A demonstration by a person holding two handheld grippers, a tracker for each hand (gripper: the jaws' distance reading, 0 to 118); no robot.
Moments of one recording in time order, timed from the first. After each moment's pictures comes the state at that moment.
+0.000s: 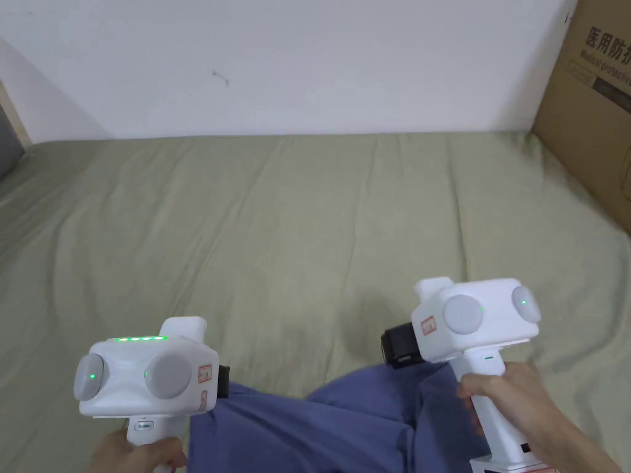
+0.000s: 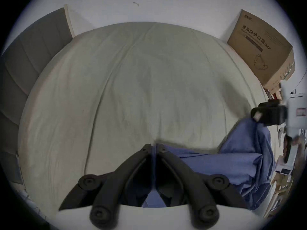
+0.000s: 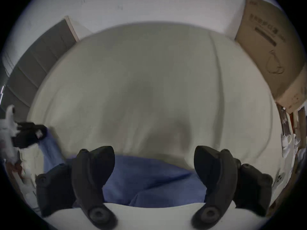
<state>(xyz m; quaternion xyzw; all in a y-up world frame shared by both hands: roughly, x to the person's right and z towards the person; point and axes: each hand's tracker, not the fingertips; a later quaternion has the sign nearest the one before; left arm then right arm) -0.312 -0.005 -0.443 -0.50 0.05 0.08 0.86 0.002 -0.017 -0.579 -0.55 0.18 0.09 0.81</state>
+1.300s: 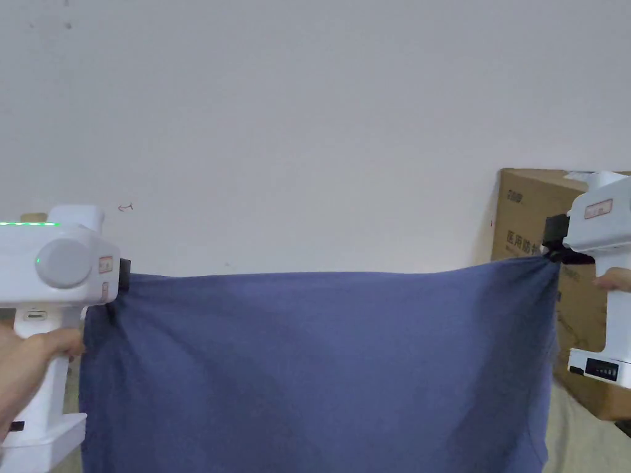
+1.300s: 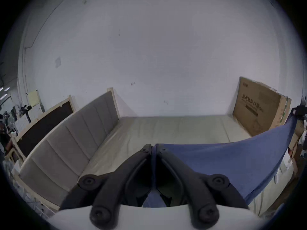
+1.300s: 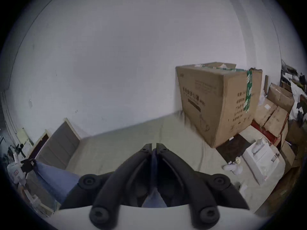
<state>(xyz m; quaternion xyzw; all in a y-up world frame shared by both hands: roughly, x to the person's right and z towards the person) -0.344 0.361 -0.345 -0.19 0.17 -0.01 0.97 0.197 0.386 -0.475 -0.21 0.06 -0.12 0.97</state>
